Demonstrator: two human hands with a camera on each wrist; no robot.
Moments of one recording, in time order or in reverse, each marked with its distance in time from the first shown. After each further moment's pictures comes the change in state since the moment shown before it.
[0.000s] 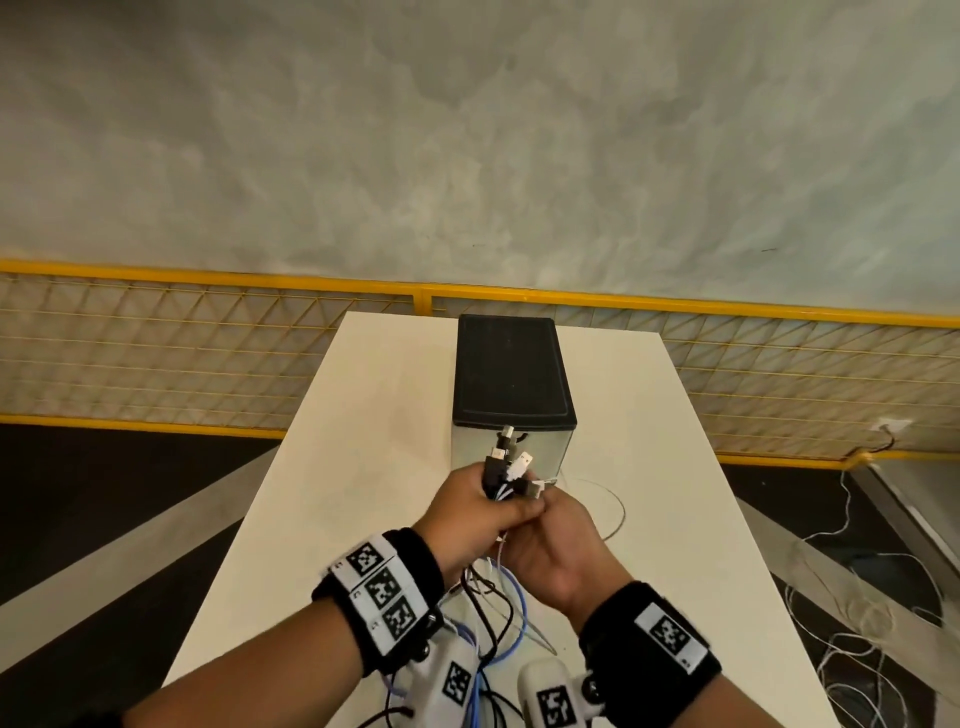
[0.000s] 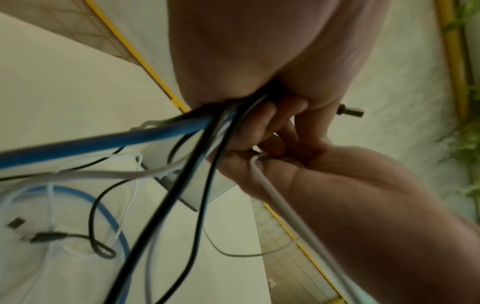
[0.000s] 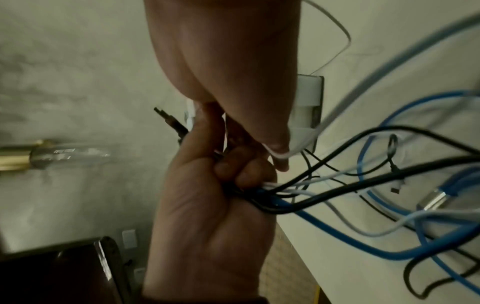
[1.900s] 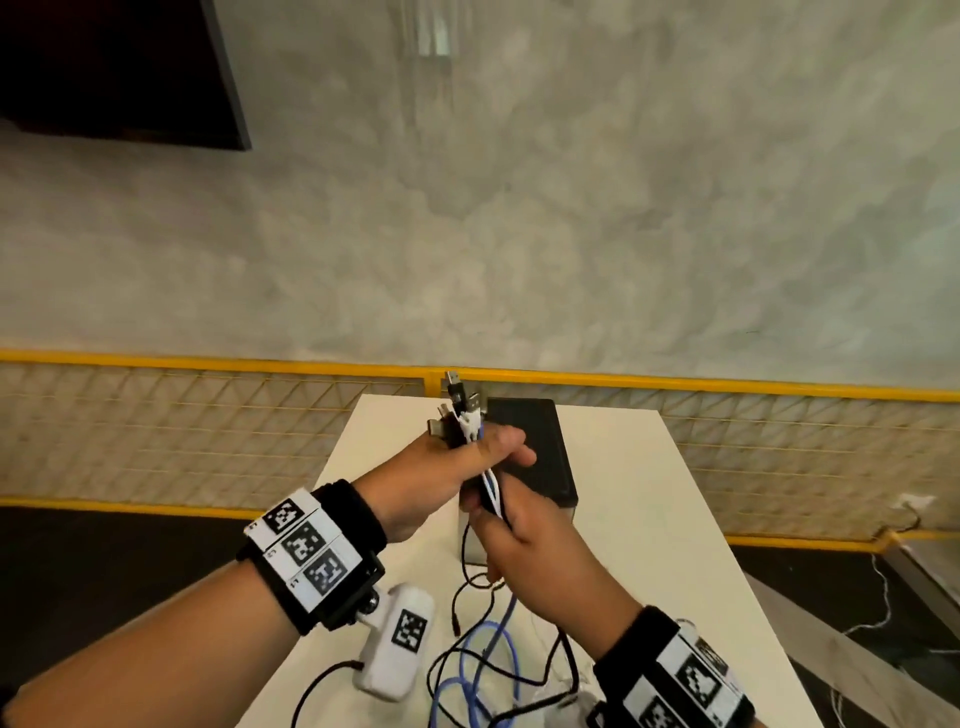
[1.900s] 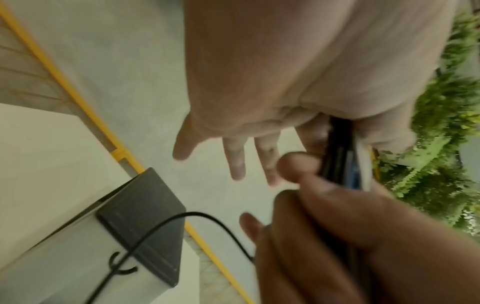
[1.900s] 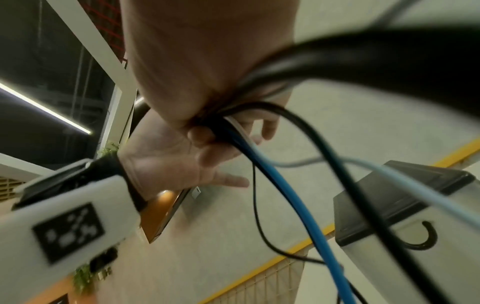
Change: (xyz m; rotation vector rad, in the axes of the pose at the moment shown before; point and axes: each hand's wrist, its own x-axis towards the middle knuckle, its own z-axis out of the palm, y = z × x) left_hand -0.034 0.150 -0.039 0.183 -0.176 0.213; right_hand -0.064 -0.051 0.078 -1.270 -0.199 -0.872
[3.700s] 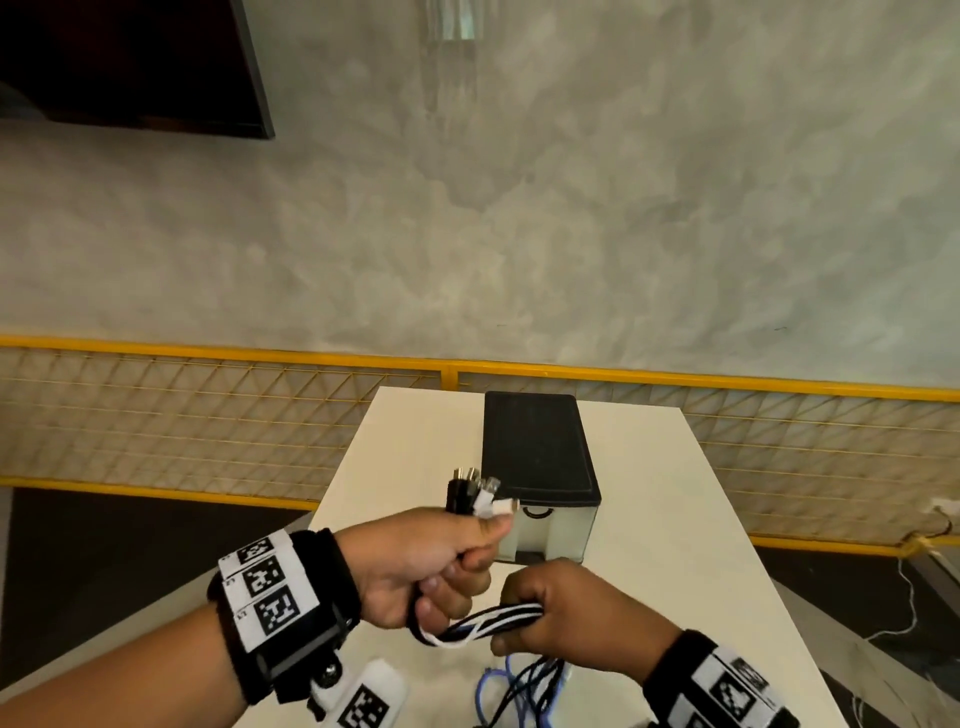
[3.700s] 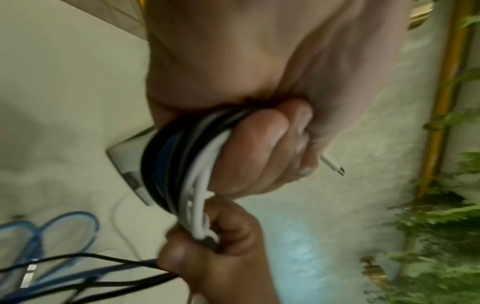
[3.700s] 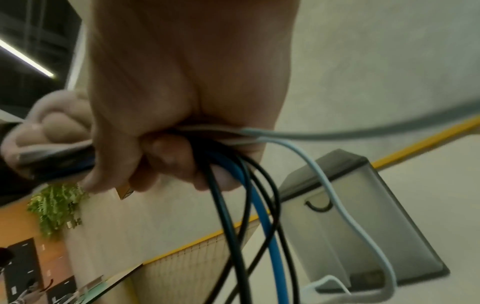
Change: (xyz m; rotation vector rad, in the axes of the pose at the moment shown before) left_hand -0.033 -0.038 -0.016 -0.305 -0.311 -0.646; right_hand -0.019 0.053 0.003 -0.159 -0.502 0.200
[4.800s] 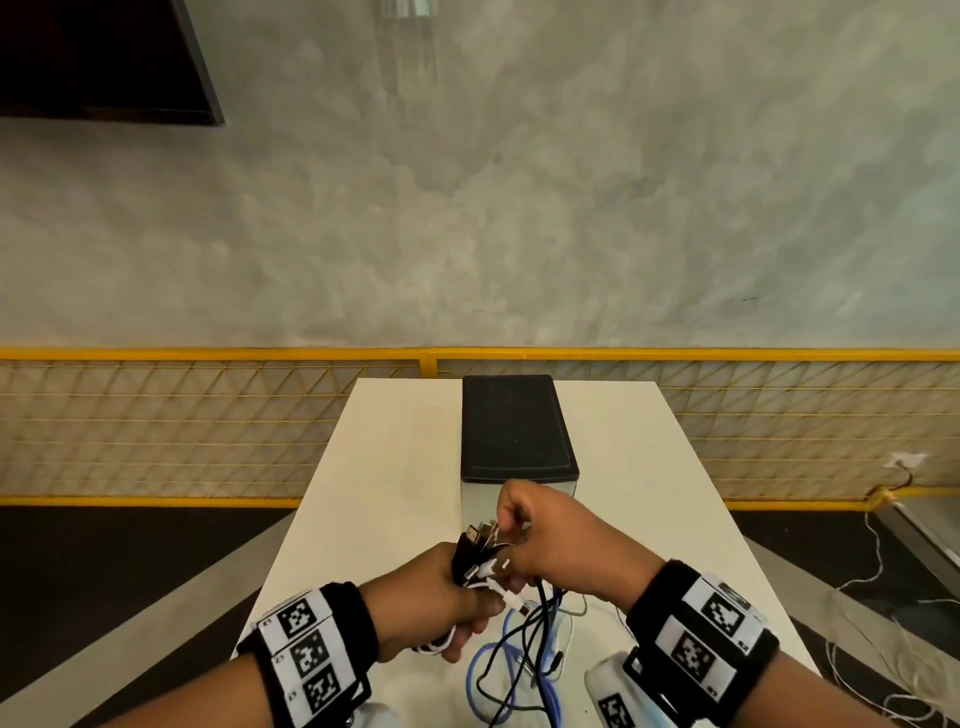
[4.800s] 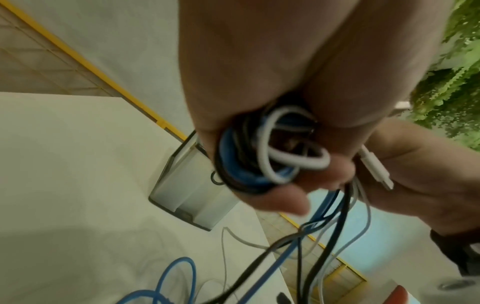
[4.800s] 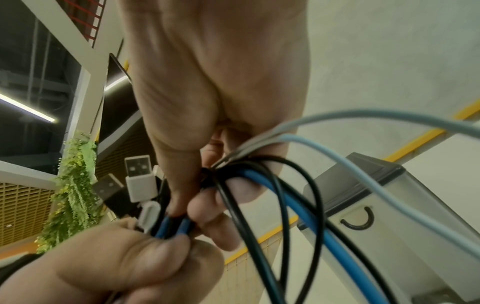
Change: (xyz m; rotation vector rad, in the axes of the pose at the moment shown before) left_hand 0.038 -0.057 0.011 0.409 0.141 0.276; right_hand 0.003 -0.010 -0.021 0.153 0.209 0.083
